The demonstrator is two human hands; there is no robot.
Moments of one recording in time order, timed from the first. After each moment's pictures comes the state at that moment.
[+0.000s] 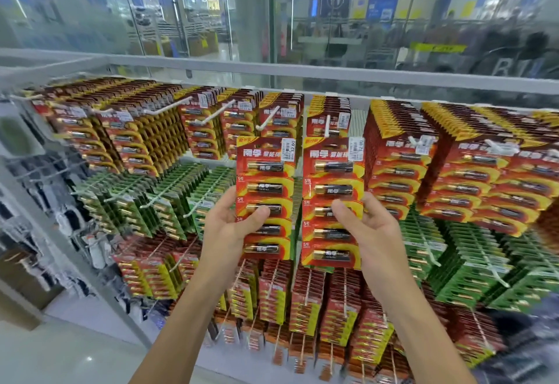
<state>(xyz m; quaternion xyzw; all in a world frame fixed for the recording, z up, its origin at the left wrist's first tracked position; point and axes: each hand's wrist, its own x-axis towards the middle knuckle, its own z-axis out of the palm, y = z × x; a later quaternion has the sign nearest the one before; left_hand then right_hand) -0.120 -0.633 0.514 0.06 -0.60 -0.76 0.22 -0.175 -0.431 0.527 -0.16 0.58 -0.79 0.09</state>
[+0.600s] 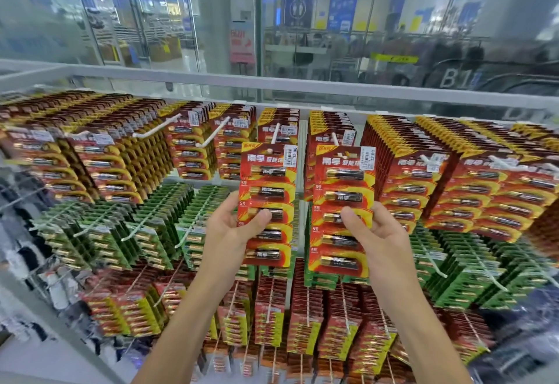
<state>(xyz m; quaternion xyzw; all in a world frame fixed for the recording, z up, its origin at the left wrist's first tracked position) -0.166 -0.687 0.512 0.01 -0.61 -0.78 0.17 -0.187 -0.467 0.530 -0.11 0.63 -0.77 -0.01</state>
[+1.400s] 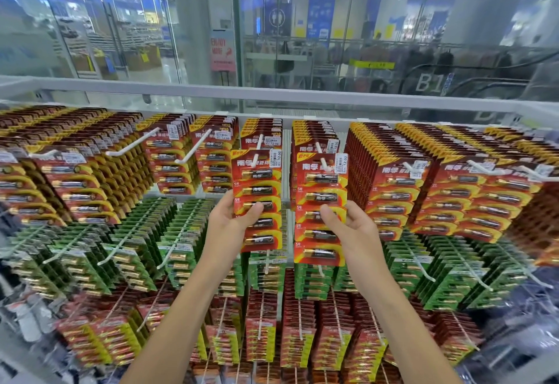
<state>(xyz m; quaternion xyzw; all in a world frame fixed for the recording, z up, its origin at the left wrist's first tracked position) -0.225 -0.692 0.506 0.03 -0.63 -0.76 0.15 -0.225 -0.478 0.524 -0.09 0.65 -0.75 0.01</state>
